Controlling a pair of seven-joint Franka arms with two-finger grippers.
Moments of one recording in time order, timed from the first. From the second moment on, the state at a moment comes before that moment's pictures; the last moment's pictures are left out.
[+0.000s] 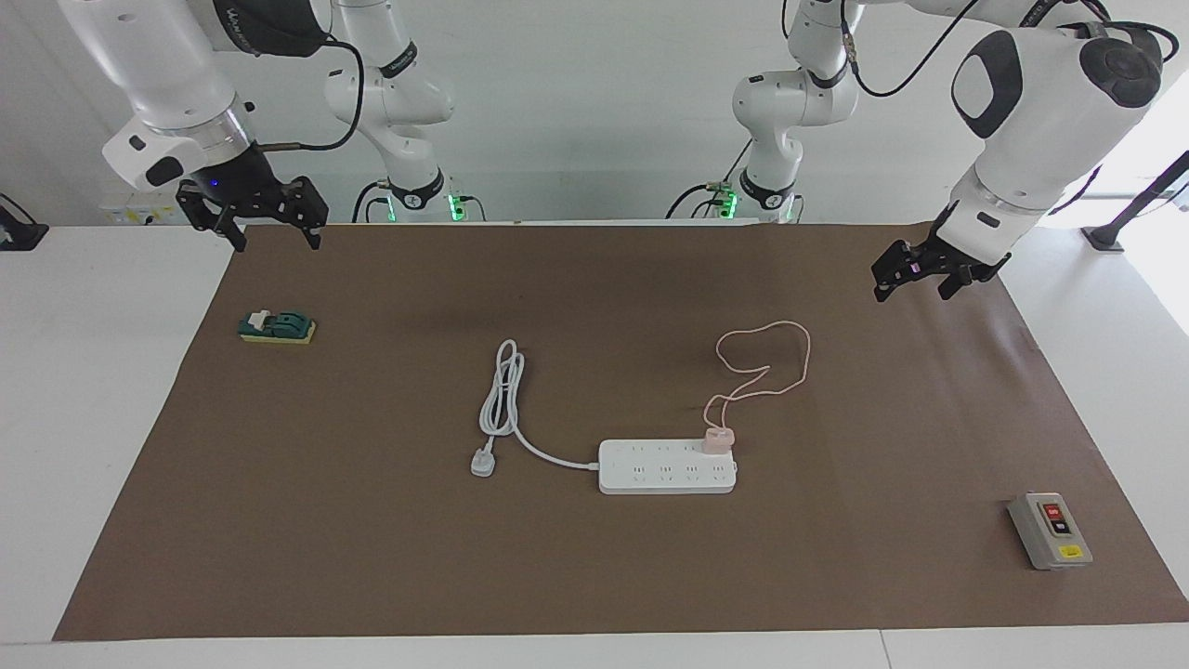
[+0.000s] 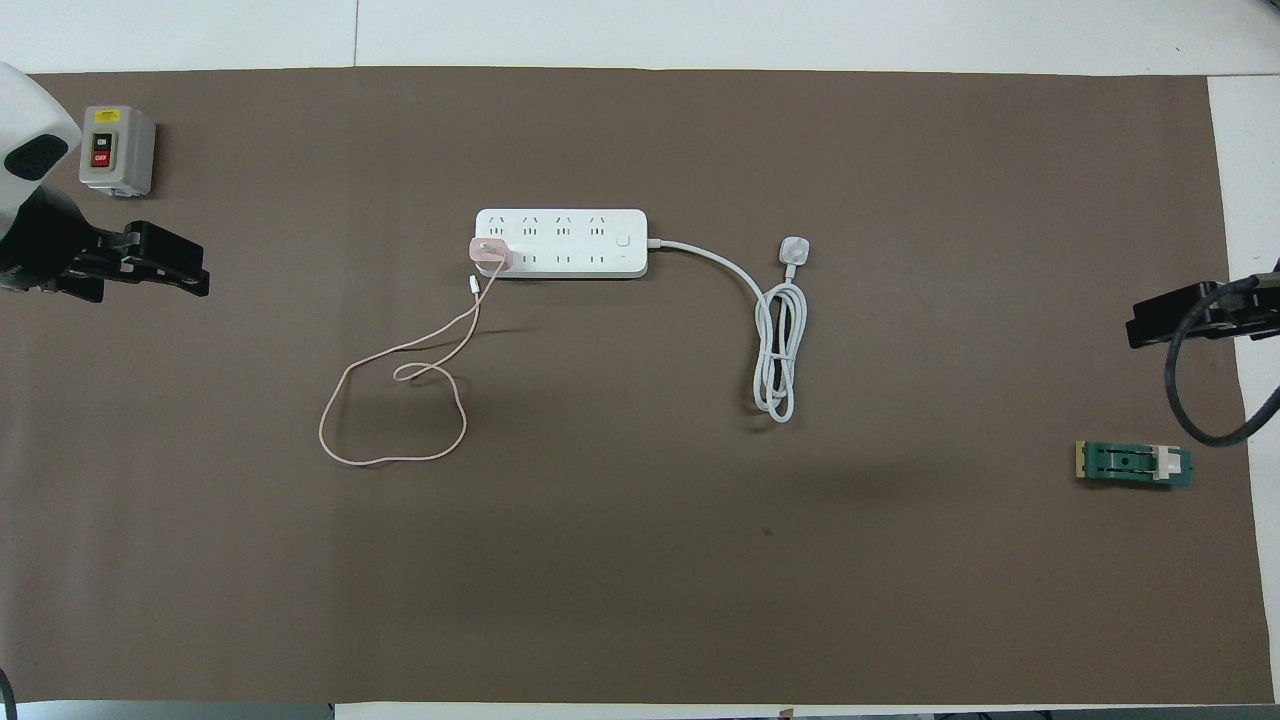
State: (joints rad) left arm 0.00 0.11 -0.08 -1.54 -0.02 1.59 -0.04; right arm -0.02 -0.04 -0.01 -1.62 -0.03 1.52 -0.07
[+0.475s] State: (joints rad) left arm 0.00 0.12 -0.08 -1.54 -0.02 1.59 -0.04; right arm -0.02 -0.04 -0.01 -1.62 -0.03 1.52 -0.07
